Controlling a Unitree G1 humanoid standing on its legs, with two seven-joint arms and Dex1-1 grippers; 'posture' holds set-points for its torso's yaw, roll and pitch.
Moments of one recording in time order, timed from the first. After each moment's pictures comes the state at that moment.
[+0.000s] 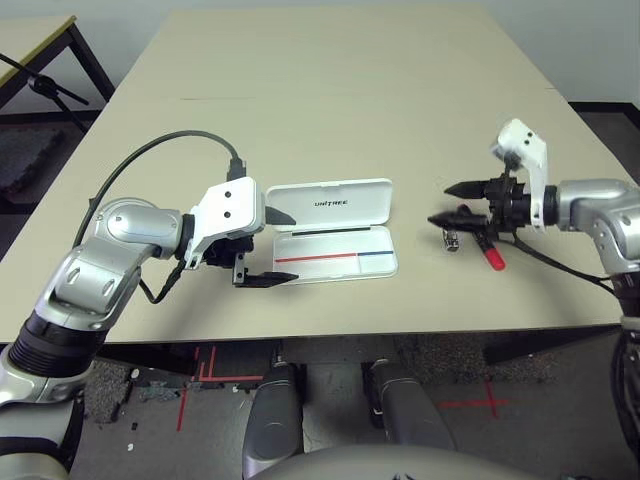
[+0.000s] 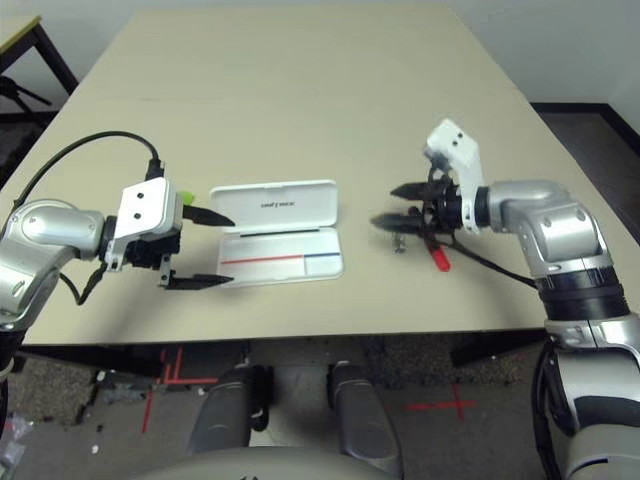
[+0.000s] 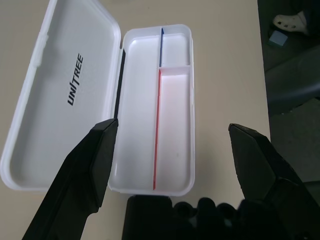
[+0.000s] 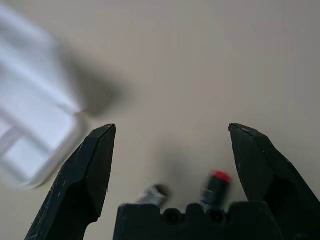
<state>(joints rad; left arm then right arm) -0.39 0.88 -0.13 -0.33 -0.29 0.42 -1.21 -0.70 -0.74 0.00 0.18 0.30 0.96 0.83</state>
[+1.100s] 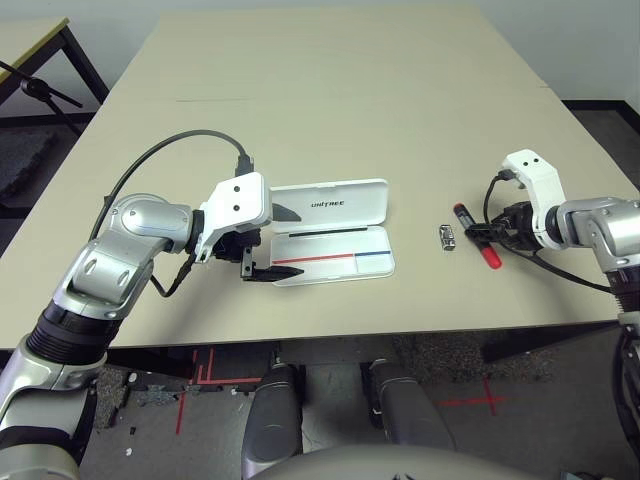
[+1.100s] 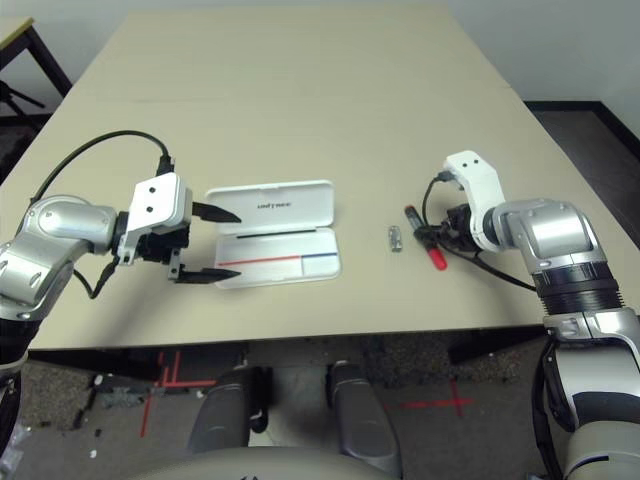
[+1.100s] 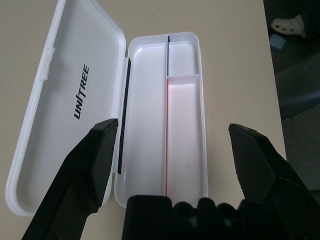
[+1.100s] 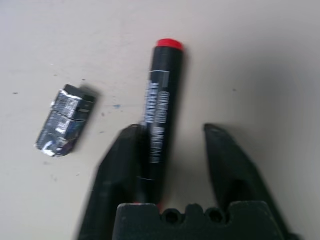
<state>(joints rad) -0.46 0.85 -0.18 -0.26 -0.27 0.41 -1.21 -0.63 -0.78 0.11 0.29 0.23 1.04 0.80</state>
